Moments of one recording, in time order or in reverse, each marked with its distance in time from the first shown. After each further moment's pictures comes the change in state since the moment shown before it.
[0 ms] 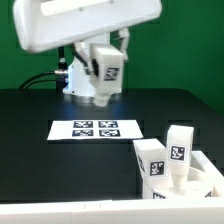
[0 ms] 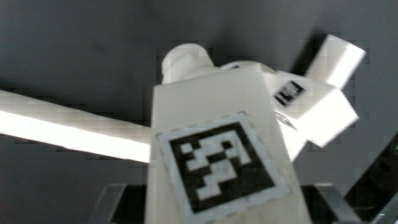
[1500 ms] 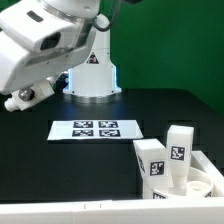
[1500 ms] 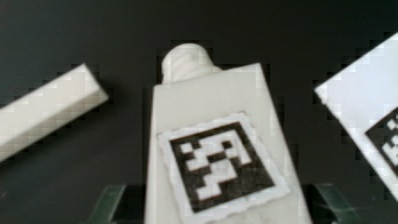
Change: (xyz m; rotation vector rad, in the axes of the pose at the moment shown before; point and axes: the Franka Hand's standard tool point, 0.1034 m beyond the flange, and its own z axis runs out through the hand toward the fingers) arm -0.101 0.067 0.016 -0.130 -0.729 -0.535
